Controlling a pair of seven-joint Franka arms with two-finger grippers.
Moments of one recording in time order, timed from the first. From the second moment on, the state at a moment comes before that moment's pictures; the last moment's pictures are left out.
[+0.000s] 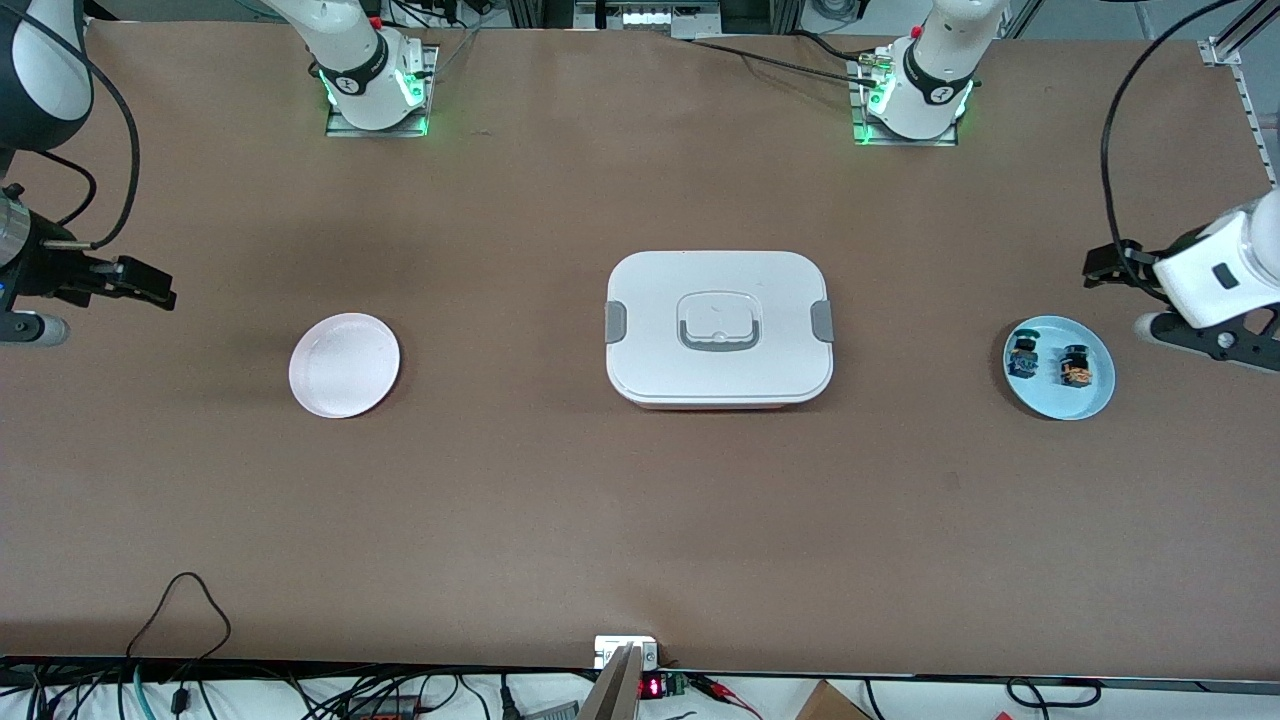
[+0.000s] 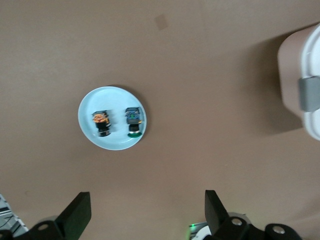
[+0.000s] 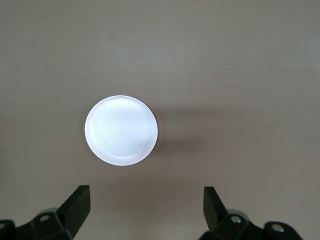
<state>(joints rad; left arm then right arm) 0.75 0.35 -0.95 -1.41 0.33 1.36 0.09 0.08 0.10 -0.15 -1.67 -0.04 1.73 -0.04</state>
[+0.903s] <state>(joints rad) 0.05 0.00 0.05 -1.71 -0.04 1.58 0.10 0.07 0.02 -0.13 -1.72 -0.03 1.77 -0.04</state>
